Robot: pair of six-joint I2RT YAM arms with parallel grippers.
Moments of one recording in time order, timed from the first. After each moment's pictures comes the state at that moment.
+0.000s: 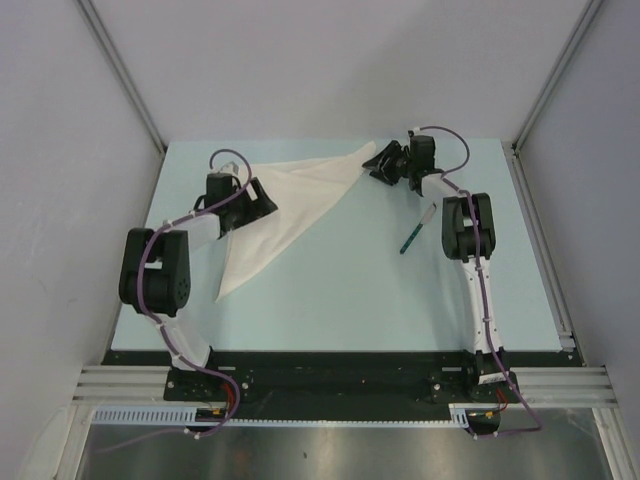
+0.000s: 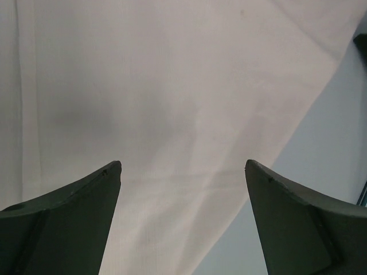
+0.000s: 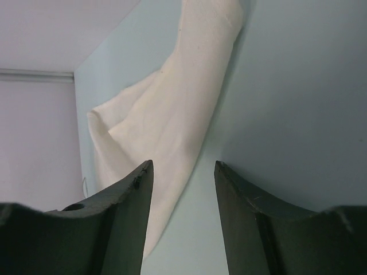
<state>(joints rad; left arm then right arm) -0.09 1.81 1.08 0.07 0.22 -0.49 0.15 2.62 2.05 0.10 -0.53 0.87</state>
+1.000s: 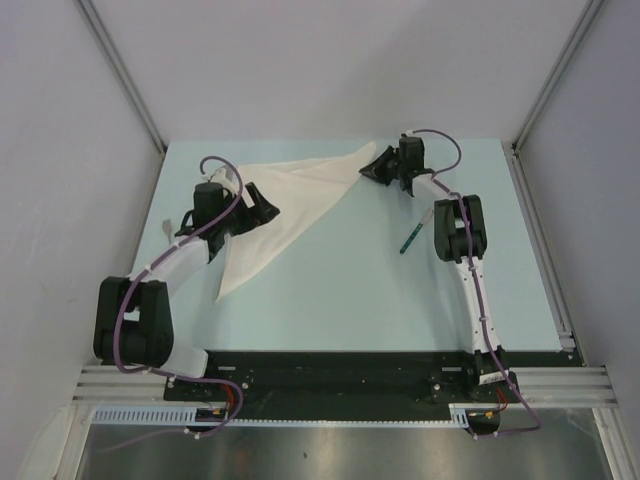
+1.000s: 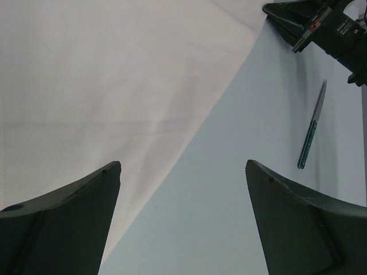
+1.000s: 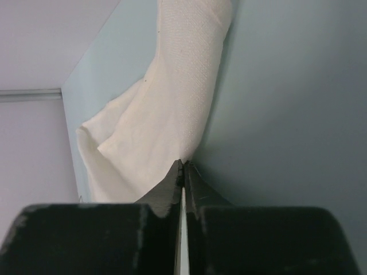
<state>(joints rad) -0.12 1.45 0.85 0.07 0.29 -0.54 0.20 2.69 2.17 0.02 -0.42 0.92</state>
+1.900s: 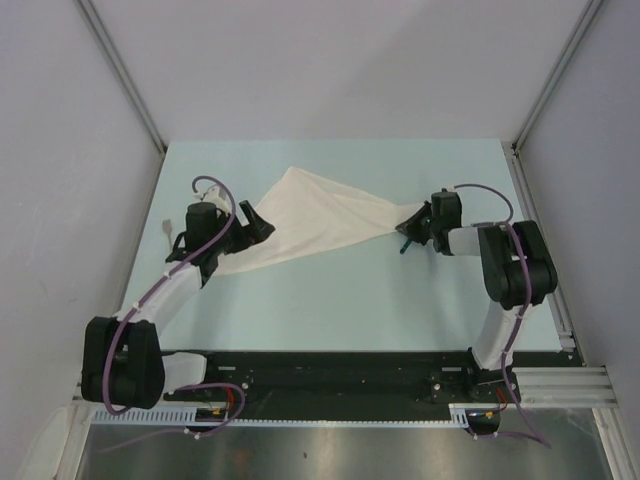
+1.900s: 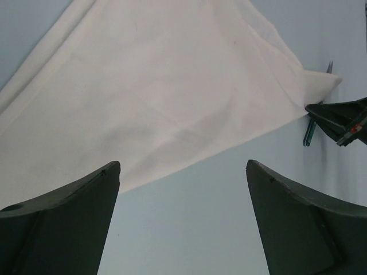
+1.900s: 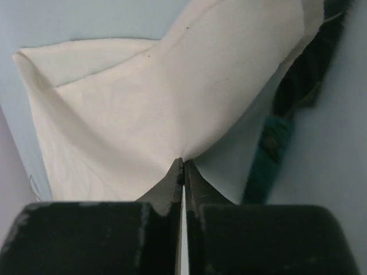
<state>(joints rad) -0.12 1.24 0.68 0.01 0.27 -0.54 0.16 1.90 0.91 0.31 -0.20 0.91</state>
